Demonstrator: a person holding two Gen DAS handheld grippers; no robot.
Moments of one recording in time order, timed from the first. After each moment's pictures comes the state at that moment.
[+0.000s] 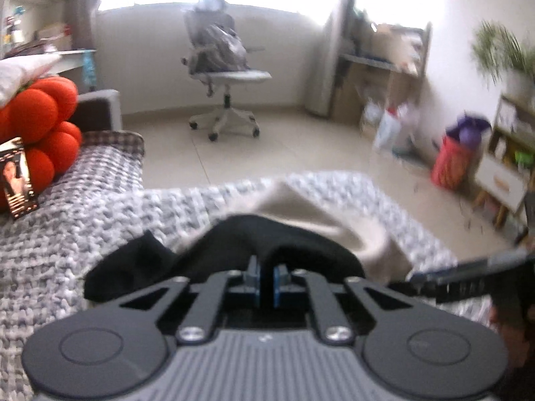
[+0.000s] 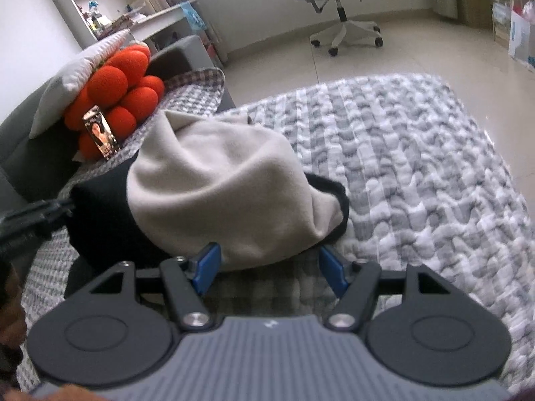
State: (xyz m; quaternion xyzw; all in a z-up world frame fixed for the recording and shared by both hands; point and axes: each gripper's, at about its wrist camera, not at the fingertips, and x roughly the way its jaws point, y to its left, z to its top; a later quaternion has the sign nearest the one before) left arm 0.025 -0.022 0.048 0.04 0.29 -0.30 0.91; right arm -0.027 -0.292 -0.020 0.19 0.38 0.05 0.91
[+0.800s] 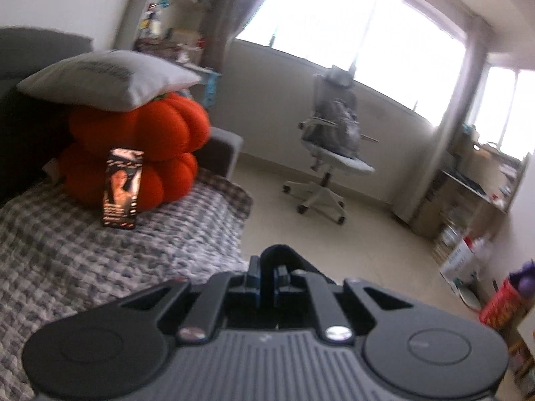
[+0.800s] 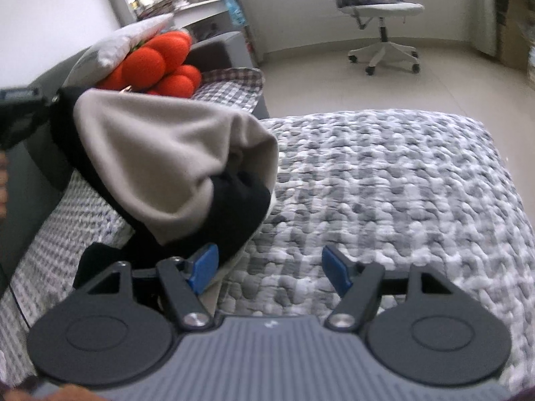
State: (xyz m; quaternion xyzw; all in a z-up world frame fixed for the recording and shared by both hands) left arm 0.103 0.076 0.099 -0.13 0.23 -0.13 0.96; right arm 0.001 -0.253 -0.010 0.11 0.37 0.11 0.92
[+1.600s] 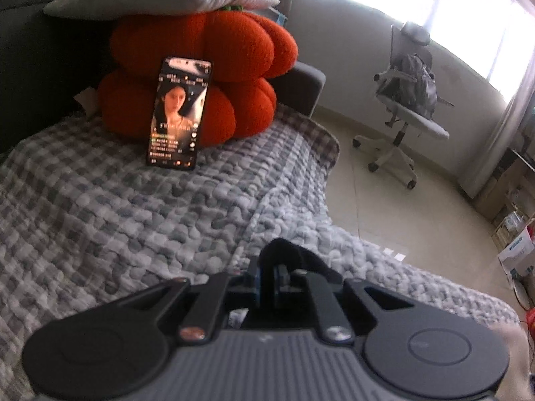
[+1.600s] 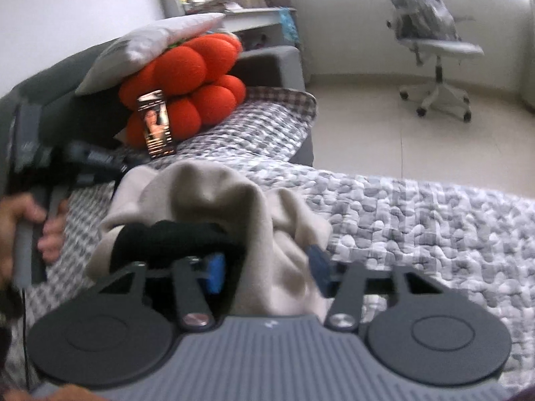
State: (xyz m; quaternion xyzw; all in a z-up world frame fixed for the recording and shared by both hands) left arm 0.218 0.104 -0.002 -0.13 0.33 -0.03 0.93; right arm 0.107 -0.207 -0.023 0.07 0.33 0.17 0.93
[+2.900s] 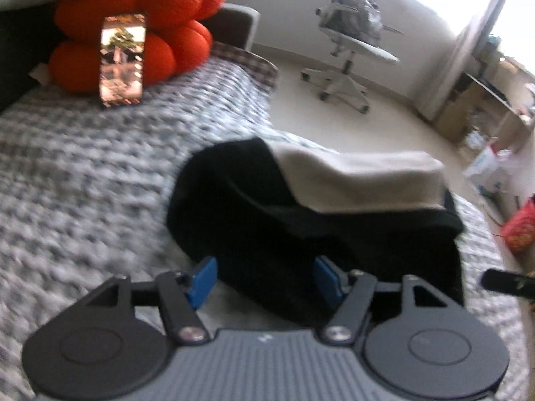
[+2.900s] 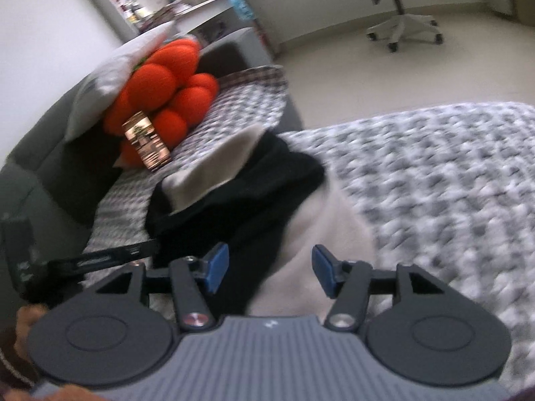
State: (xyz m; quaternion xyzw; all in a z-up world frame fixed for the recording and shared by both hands) left arm 0.138 0.071 -0.011 -0.07 0.42 -0.14 0.89; right arm 0.072 -0.233 0.001 0.21 0.39 0.15 0.89
